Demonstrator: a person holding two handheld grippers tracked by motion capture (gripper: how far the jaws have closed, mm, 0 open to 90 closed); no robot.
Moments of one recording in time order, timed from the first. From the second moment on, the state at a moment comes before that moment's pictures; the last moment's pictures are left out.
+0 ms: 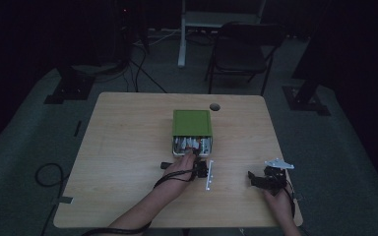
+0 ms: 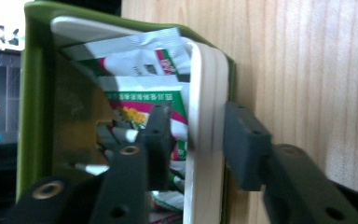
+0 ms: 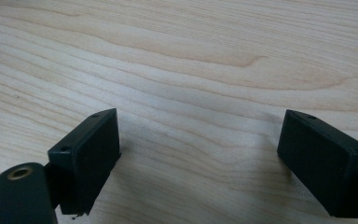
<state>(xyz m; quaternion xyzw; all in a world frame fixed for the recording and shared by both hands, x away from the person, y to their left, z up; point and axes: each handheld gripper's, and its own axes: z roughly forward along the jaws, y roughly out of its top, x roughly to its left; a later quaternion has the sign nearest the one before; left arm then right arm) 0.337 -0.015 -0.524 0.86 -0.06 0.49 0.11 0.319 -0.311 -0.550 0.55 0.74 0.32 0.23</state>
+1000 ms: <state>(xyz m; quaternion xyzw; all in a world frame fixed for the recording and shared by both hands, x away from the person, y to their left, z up) 0.327 -0.029 -0.521 0.87 -0.04 0.48 0.07 0.319 -0.311 -0.551 0.55 0.74 0.32 0.23</state>
